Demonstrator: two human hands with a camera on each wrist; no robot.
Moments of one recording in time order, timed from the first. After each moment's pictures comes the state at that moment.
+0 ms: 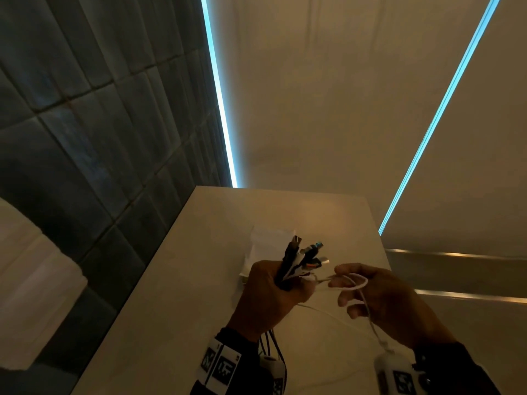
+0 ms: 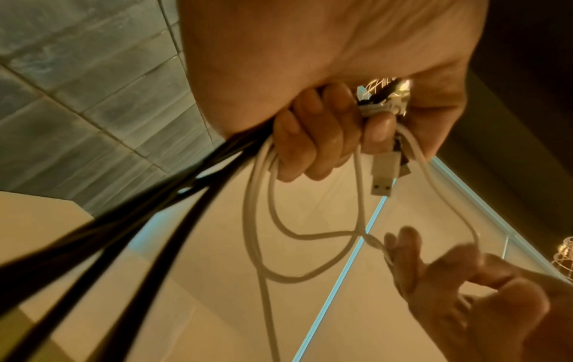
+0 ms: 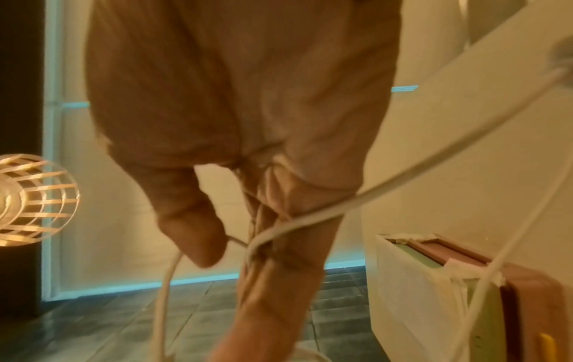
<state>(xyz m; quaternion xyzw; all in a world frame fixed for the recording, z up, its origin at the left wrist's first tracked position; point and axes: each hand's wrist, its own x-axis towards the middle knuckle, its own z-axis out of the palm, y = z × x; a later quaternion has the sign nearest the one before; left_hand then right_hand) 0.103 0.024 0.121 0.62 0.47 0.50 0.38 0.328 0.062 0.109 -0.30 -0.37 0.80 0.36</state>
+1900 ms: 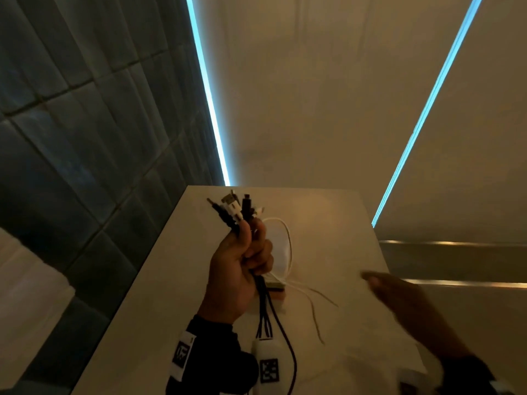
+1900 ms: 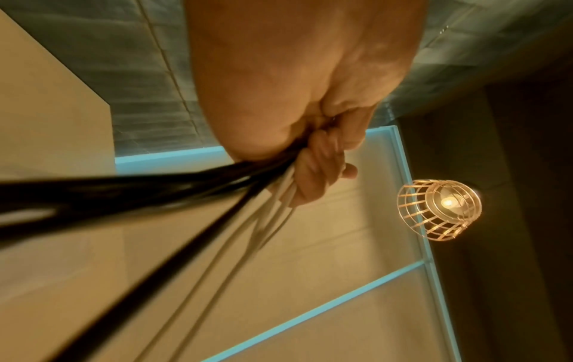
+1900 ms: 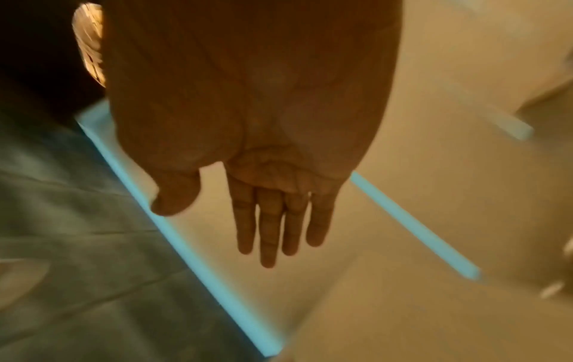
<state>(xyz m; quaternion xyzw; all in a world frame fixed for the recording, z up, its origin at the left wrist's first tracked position) 0.076 0.051 0.146 0.32 0.24 0.64 0.65 0.339 0.059 0.088 -0.52 -0.62 0.44 0.39</state>
